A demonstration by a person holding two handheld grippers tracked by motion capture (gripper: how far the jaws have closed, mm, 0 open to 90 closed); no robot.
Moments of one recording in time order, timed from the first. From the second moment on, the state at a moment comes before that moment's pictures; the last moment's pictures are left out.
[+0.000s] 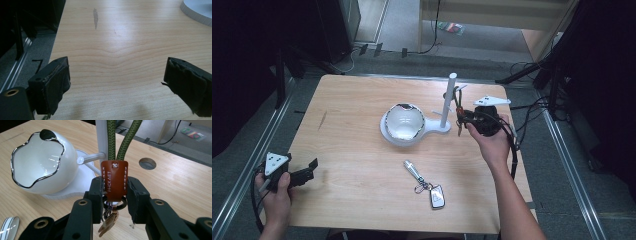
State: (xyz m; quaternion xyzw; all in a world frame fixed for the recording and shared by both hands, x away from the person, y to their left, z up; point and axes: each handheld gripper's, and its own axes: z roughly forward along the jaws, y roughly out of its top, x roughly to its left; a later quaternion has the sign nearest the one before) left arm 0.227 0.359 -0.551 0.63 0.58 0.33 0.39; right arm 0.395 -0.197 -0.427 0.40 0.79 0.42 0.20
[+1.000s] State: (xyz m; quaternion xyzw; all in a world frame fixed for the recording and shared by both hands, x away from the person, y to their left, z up) left arm 0.227 0.359 -0.551 0.63 0.59 0.33 0.39; right arm 0.380 -0.188 -0.429 0.38 0.82 0.36 0.22
